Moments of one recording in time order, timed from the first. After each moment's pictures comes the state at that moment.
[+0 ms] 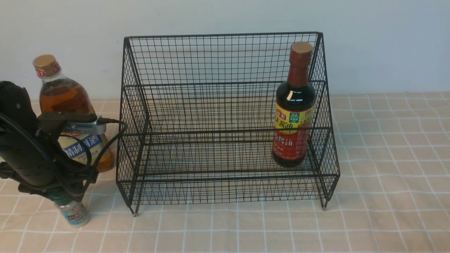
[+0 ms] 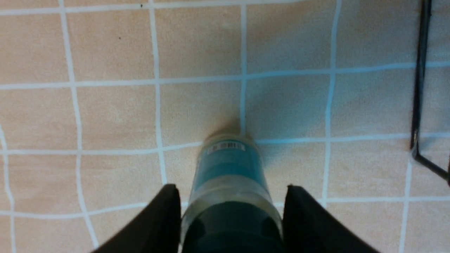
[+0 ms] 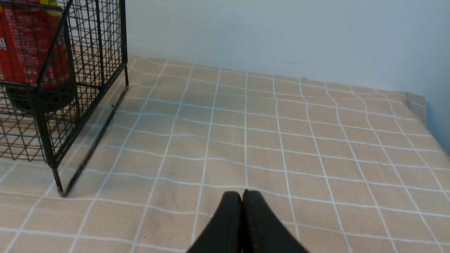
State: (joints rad) right arm -0.04 -0.01 0.02 0.09 0.38 -0.19; left arm 0.03 1.63 -1.00 0.00 0.84 0.06
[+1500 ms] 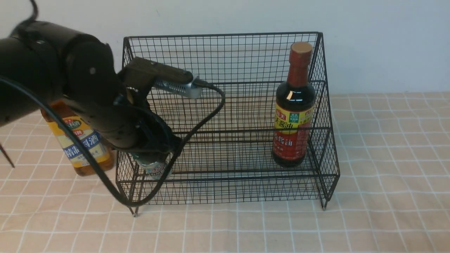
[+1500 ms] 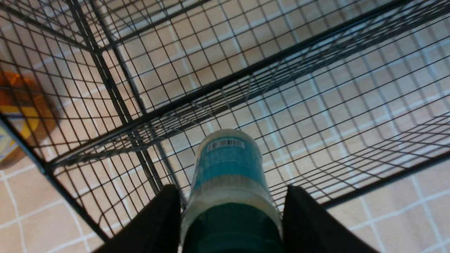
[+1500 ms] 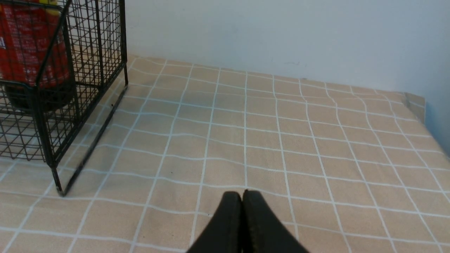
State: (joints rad) right arm -0.04 -0.01 0.02 0.09 0.38 -0.20; left arm -0.43 1.56 -1.22 0.06 0.91 -0.07
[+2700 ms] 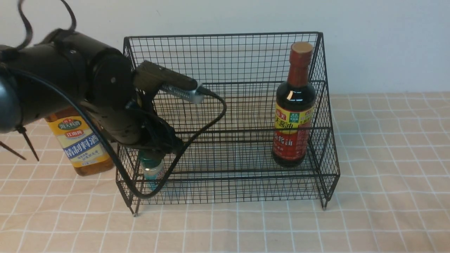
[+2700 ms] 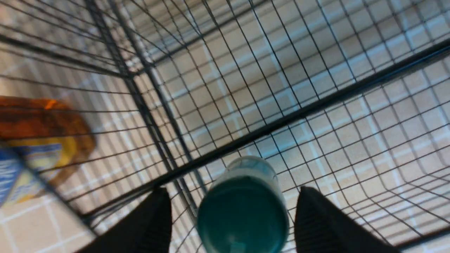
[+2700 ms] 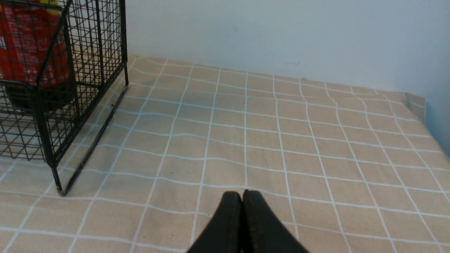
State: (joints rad) right arm -0.04 -0.01 0.02 0.09 0.38 -0.20; left arm -0.43 1.58 -1.26 0.17 0.88 -0.10
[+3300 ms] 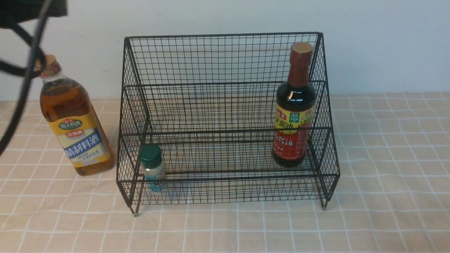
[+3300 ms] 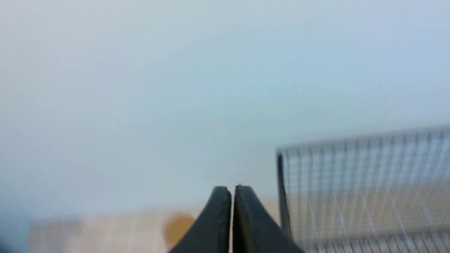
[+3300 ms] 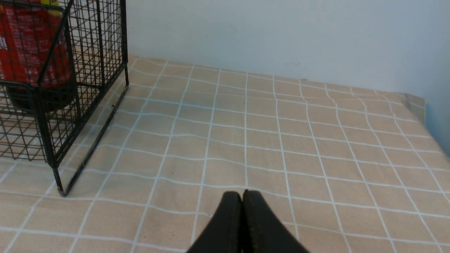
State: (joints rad) right arm -0.04 -0.01 0.02 0.09 0.38 -0.20; left arm -0.42 1.02 -1.15 0.86 0.63 -0.73
